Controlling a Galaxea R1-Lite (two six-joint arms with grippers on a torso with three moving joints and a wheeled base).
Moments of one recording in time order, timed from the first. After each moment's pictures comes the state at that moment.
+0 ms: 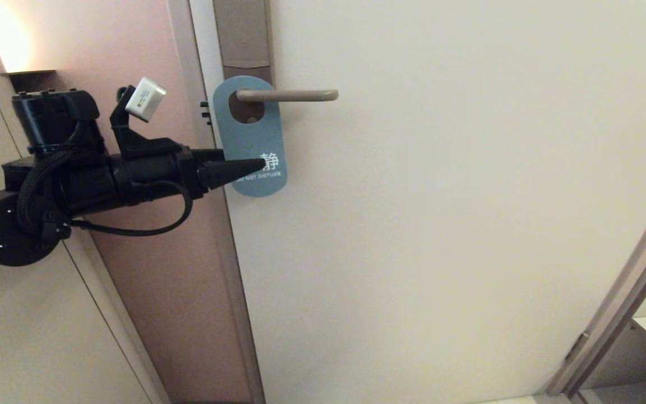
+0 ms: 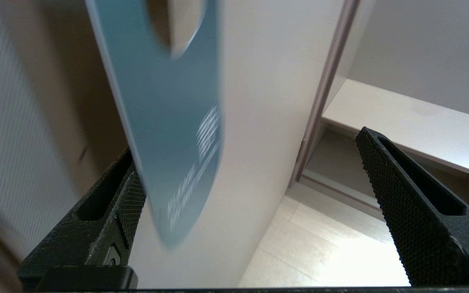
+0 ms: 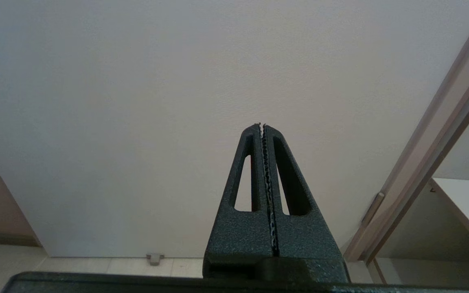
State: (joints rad) left arm -0.18 1.73 -1.06 -0.63 -0.84 -0.11; right arm 0.00 0.00 0.00 0.00 0.00 -0.05
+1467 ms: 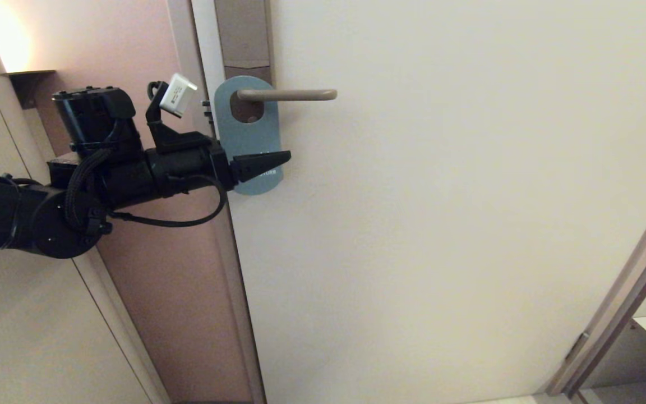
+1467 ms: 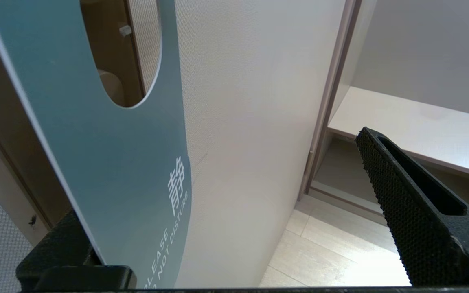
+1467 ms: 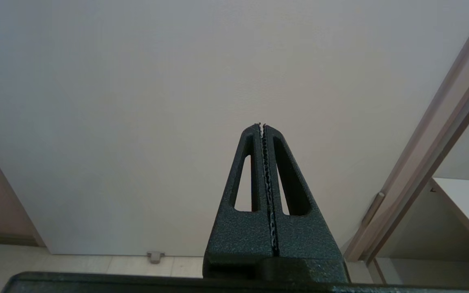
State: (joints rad) left arm -0.26 1.81 -1.12 -0.72 -0.78 -0.11; right arm 0.00 0.00 0.00 0.00 0.00 -0.05
